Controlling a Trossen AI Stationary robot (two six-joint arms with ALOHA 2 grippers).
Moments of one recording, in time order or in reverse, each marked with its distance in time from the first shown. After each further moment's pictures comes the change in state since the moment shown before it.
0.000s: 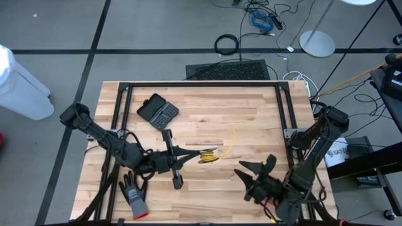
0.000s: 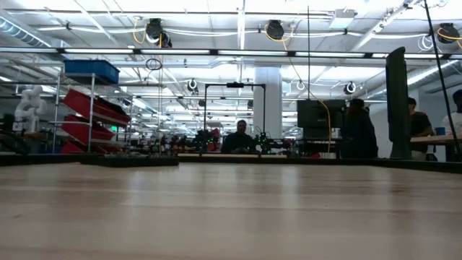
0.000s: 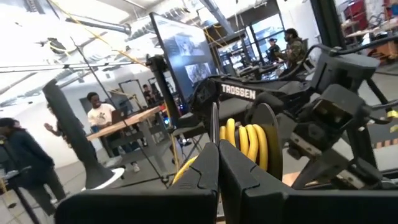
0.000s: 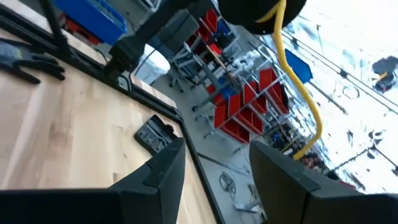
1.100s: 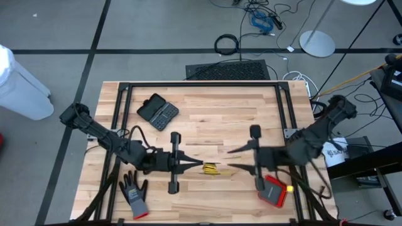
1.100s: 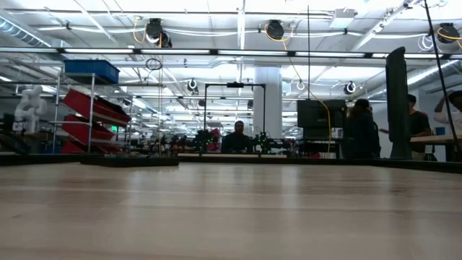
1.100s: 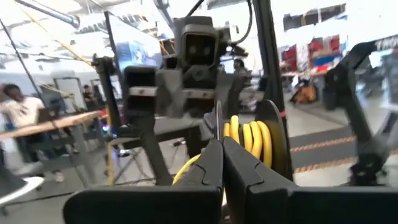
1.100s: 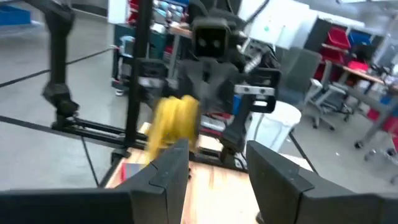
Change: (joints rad) left arm 0.040 -0.003 -0.001 -0.030 0.274 -0.260; right arm -0.278 -0.241 0.224 -0.047 -0.872 0.116
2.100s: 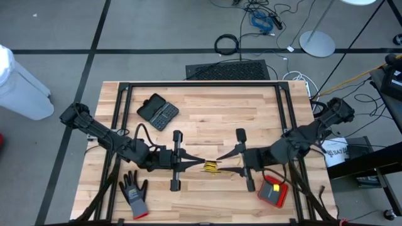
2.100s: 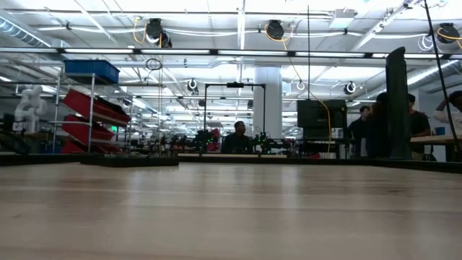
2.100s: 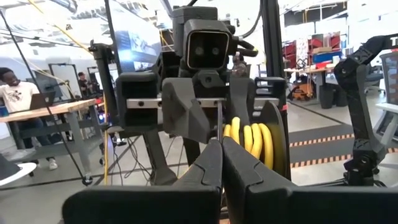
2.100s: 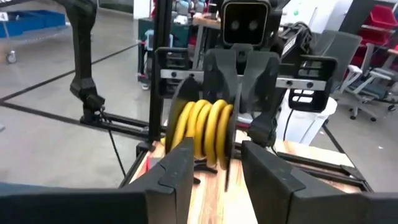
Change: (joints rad) left arm 0.026 0.000 0.000 -0.039 0.016 -0.058; right arm -0.109 0.066 0.000 0.023 -0.203 0.070
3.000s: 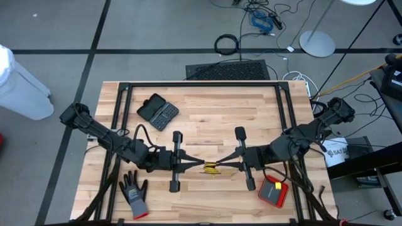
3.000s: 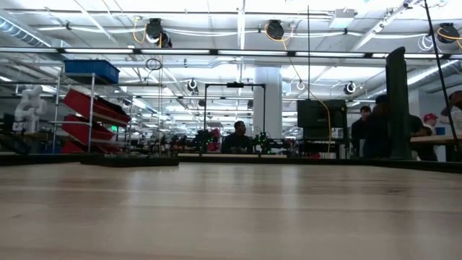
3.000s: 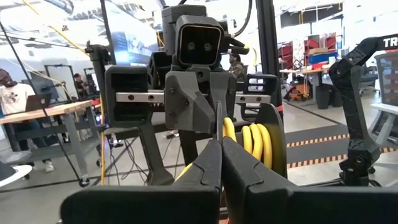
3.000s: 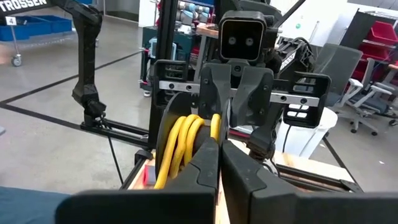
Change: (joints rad) left arm -0.002 -0.001 0.000 0.001 0.006 0.002; right arm -0.019 -0.001 0.000 0.038 -0.041 -0.051
